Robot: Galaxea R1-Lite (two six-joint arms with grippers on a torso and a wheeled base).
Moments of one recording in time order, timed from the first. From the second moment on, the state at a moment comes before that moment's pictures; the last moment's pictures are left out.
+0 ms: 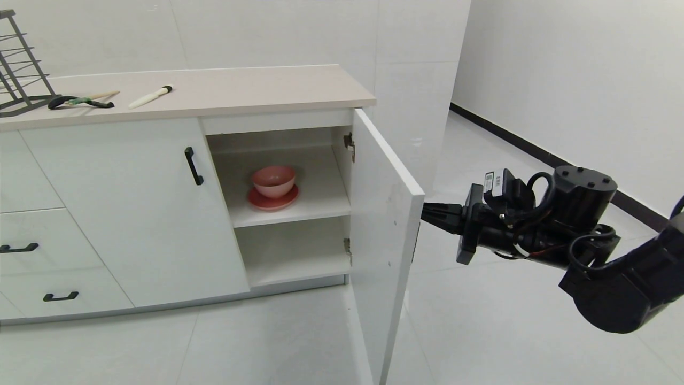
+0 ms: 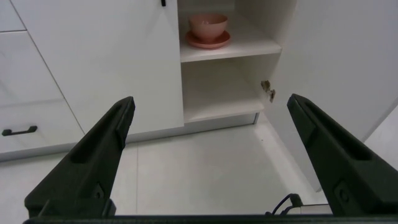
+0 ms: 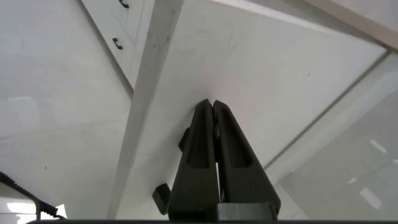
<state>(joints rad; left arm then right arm) 0.00 0.00 0.00 0.00 -0.06 0.01 0.37 1.97 -0.65 -1.29 0.79 -0.40</state>
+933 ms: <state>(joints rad) 0.00 0.00 0.00 0.00 -0.06 0.01 0.56 2.12 -0.89 -1.28 0.75 -0.37</state>
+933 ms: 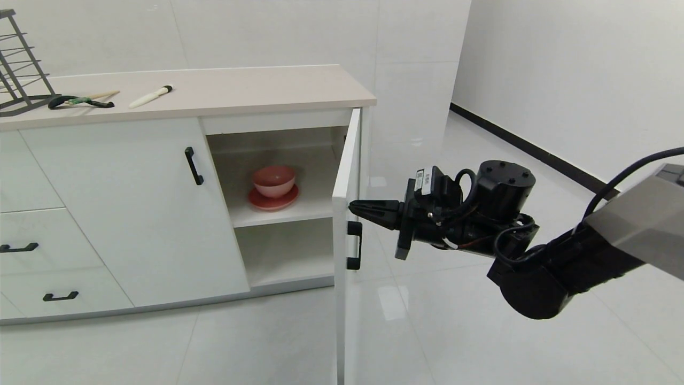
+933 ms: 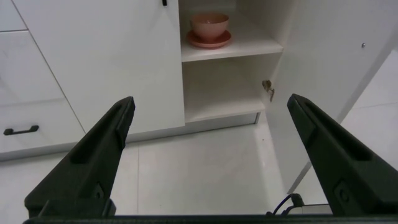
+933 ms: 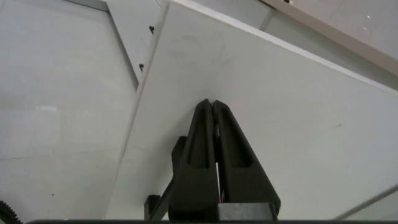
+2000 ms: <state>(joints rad) 0.00 0.00 0.00 0.00 -0.05 0.02 0.64 2.32 -1.18 -1.28 0.71 -0.35</state>
